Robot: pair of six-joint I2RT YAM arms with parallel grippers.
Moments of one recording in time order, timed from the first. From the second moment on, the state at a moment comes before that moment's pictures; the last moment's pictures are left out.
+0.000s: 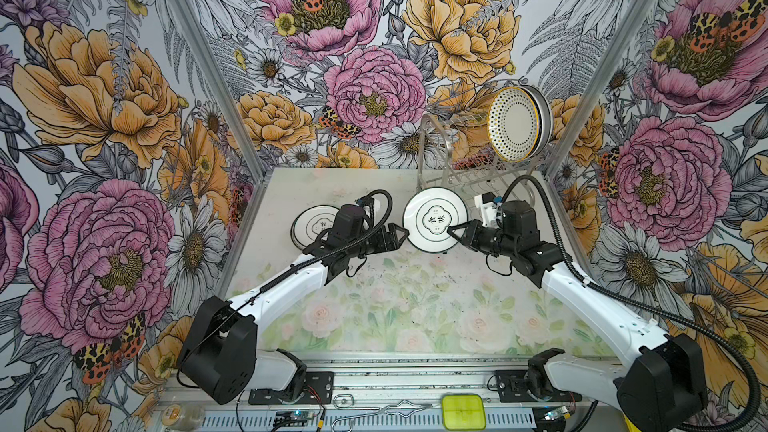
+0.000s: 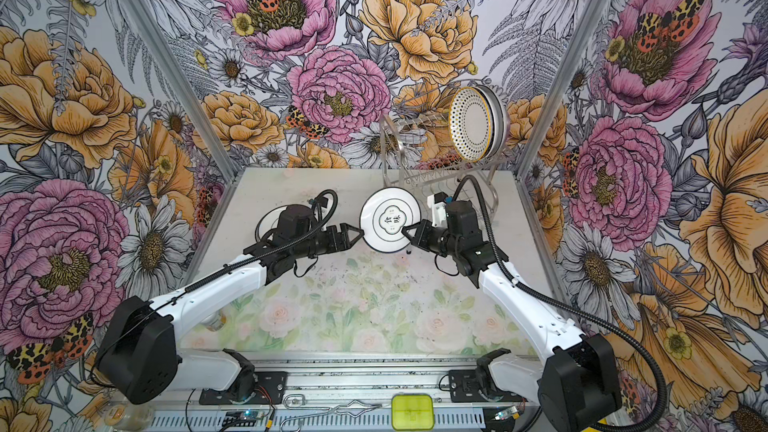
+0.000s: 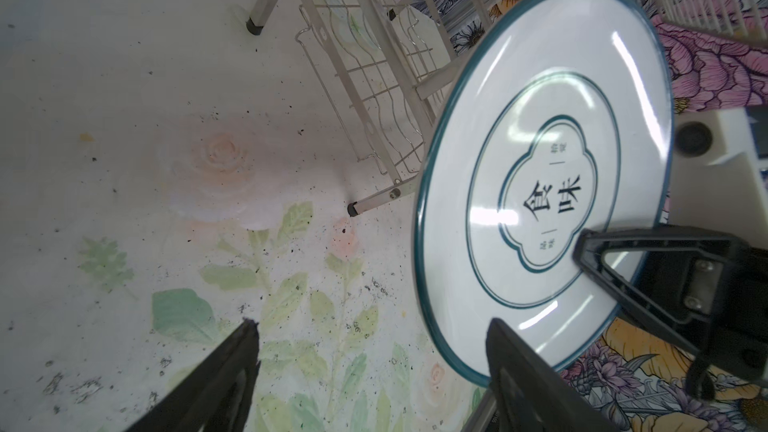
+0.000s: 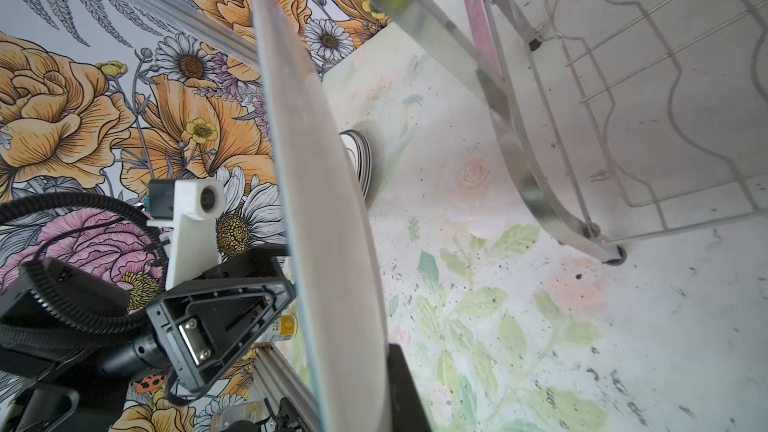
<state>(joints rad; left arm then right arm) -0.53 1.37 0.90 -0.05 0.35 -0.69 0.35 1.19 0.88 -0.20 -0.52 0.76</state>
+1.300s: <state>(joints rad) -0.46 1.38 0.85 0.11 0.49 -0.77 0.44 1.37 0.80 0.17 -0.57 0.97</state>
